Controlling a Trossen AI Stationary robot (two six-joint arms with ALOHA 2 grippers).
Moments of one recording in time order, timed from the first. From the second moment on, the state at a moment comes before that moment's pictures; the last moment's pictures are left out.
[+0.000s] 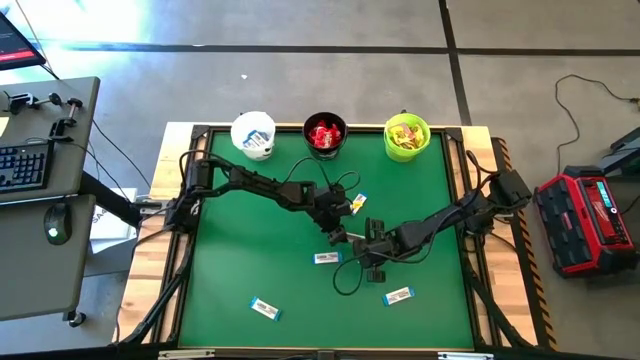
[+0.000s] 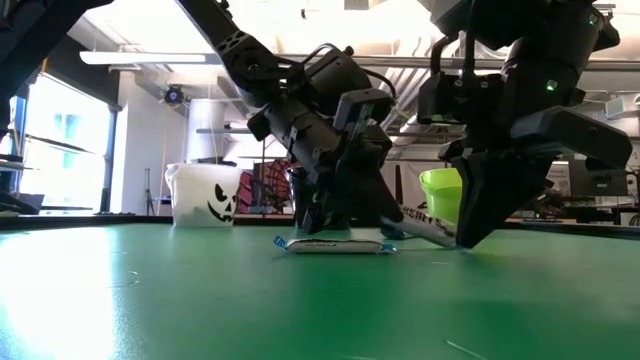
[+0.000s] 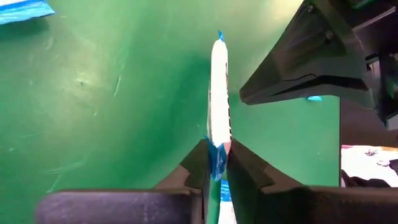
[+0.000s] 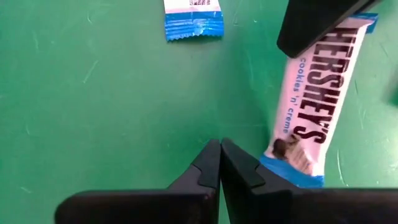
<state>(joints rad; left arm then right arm) 0.08 2.13 1.28 0.01 0.50 -0.58 0.36 1.72 0.90 -0.36 0.21 0.31</state>
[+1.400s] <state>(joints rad) 0.50 1.42 1.28 -0.84 -0.06 -0.26 0.44 1.72 0.94 -0.31 0.35 0.36</state>
